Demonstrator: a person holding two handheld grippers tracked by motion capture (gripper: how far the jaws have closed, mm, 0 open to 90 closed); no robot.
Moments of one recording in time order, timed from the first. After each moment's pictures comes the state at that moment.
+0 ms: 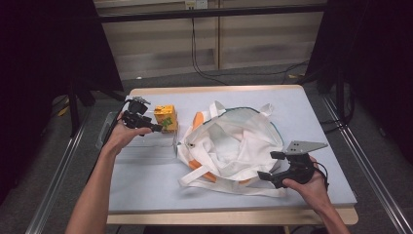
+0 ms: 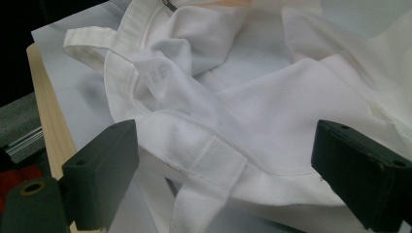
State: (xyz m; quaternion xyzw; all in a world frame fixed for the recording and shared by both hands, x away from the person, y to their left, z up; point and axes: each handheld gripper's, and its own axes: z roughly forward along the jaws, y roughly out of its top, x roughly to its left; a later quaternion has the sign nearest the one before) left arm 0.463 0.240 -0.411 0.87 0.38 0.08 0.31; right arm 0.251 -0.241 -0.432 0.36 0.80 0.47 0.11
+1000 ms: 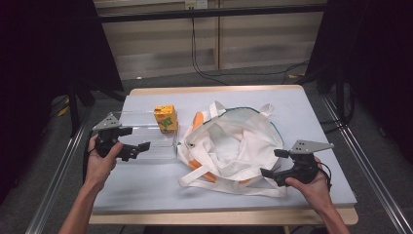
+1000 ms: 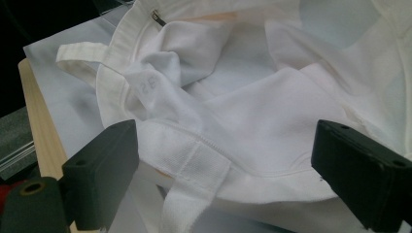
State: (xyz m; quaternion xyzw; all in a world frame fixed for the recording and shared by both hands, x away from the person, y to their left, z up) left arm 0.347 0.281 -0.384 0.81 0.34 0.14 0.45; right arm 0.248 -0.248 -0.430 0.37 0.78 0.48 0.12
